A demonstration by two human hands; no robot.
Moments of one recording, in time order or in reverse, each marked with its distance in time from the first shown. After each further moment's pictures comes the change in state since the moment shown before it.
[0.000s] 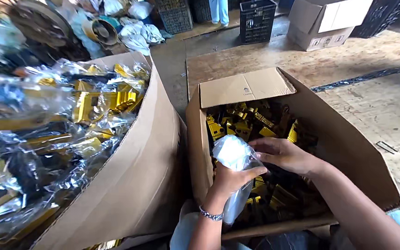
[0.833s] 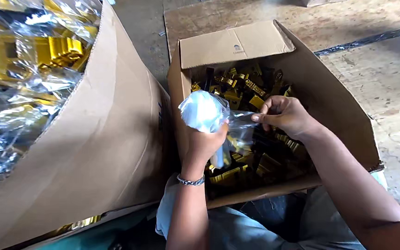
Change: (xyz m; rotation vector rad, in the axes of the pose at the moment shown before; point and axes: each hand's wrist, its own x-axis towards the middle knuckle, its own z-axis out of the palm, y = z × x) left_hand 0.019 -0.015 -0.025 0.331 0.122 0.165; right_hand 0.000 0.025 -0.013 0.005 0.237 -0.059
